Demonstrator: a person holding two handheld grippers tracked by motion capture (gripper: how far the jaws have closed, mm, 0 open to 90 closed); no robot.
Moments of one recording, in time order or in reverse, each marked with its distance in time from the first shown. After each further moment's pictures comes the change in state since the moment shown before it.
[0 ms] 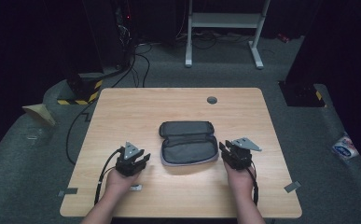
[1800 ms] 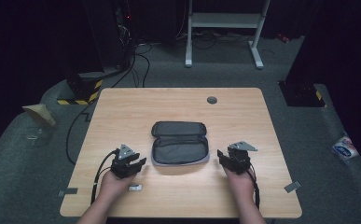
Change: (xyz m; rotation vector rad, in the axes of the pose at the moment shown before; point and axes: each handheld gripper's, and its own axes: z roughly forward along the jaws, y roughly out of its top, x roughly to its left) left arm 0.020 -0.016 -0.005 0.055 -0.032 -0.018; right arm -0.009 -0.023 0.018 0.138 0.007 -0.001
